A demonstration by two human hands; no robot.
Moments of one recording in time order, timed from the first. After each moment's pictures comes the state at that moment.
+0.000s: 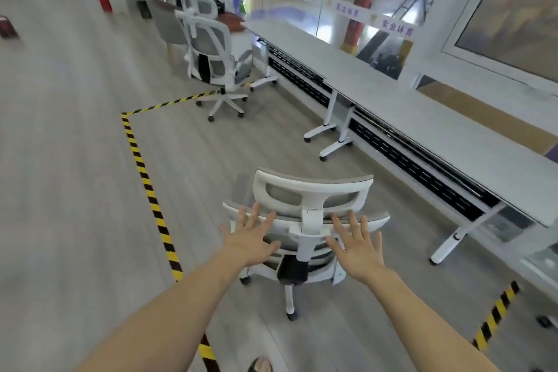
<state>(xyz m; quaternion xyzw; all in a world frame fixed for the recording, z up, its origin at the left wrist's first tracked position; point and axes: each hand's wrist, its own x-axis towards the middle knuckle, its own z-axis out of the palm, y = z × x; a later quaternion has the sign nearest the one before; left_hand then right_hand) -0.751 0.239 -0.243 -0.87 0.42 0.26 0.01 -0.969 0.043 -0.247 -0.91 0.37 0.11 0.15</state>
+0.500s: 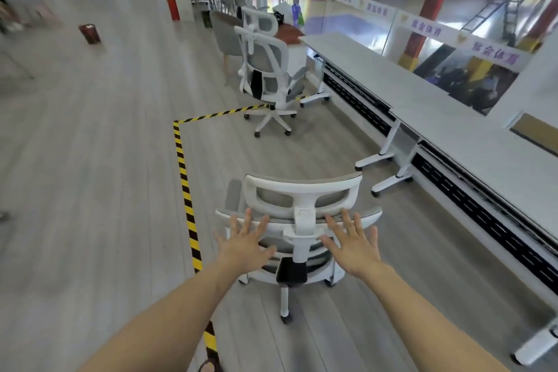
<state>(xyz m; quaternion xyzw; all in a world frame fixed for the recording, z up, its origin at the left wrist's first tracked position) -0.495 0.202 -0.245 -0.92 0.30 0.25 0.00 -0.654 -0.042 -0.241 -0.94 0.26 0.14 0.14</state>
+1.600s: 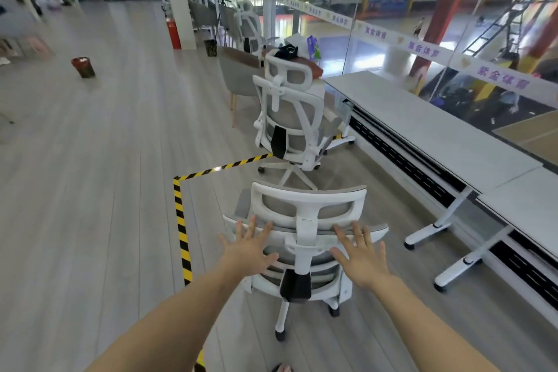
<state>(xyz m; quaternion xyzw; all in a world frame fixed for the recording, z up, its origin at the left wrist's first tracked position) 0.156 0.046 -0.233 -0.92 0.32 0.24 -0.01 -0.025 -0.202 -0.252 -0.94 0.28 0.12 0.17</state>
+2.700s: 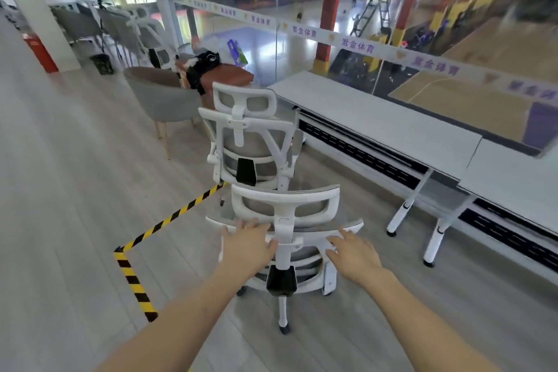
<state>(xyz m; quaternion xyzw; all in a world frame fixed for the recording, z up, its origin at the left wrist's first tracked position) 0.494 -0.039 -0.171 -0.86 0.49 0.15 -0.04 0.268 -0.203 -0.216 -0.89 0.42 0.10 0.15</state>
